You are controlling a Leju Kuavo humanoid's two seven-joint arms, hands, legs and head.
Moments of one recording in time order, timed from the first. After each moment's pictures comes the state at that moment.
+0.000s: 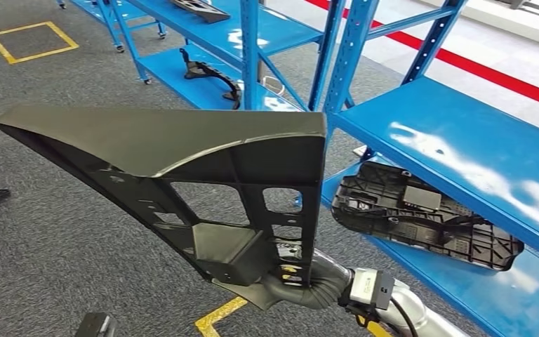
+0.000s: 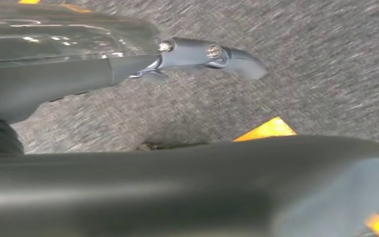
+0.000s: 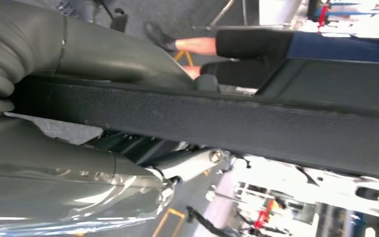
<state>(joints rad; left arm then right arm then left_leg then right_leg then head) -0.14 -0.12 1.19 -0.21 -1.13 0.01 -0.32 -0.18 -0.24 0.72 -1.65 -0.07 0.41 -0.51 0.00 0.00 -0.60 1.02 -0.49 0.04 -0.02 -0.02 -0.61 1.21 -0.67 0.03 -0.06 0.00</state>
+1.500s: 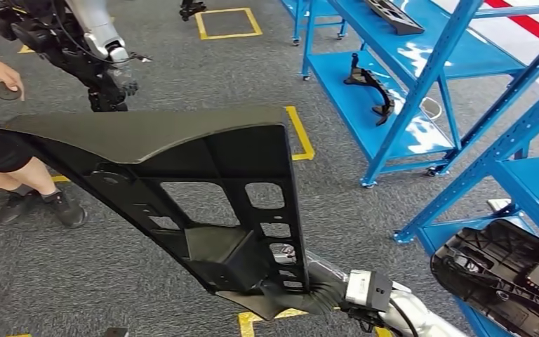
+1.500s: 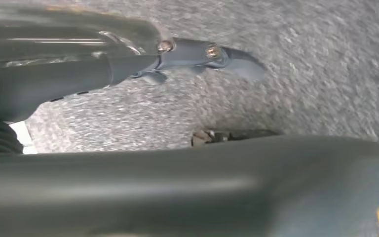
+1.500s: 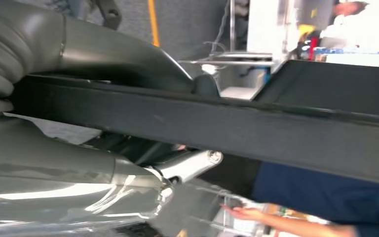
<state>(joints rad) -0.09 -0.14 1.14 -0.21 -1.14 0.03 -0.19 -0.17 -0.26 0.74 -1.66 -0.10 0.43 -0.45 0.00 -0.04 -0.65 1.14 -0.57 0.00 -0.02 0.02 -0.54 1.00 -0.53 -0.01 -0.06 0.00</state>
